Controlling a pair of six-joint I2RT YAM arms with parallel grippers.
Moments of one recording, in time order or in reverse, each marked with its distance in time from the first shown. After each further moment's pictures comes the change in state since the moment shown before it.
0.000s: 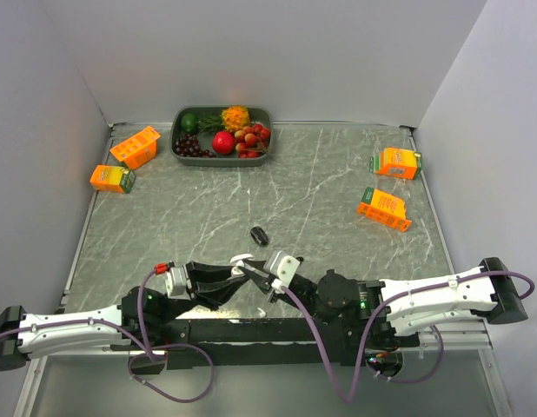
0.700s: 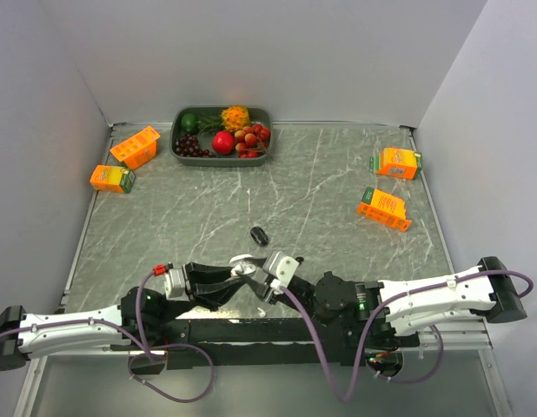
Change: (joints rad) left arm 0.000 0.003 -0.005 0.029 0.023 0.019; right arm 0.014 0.010 0.000 -0.013 0.018 0.034
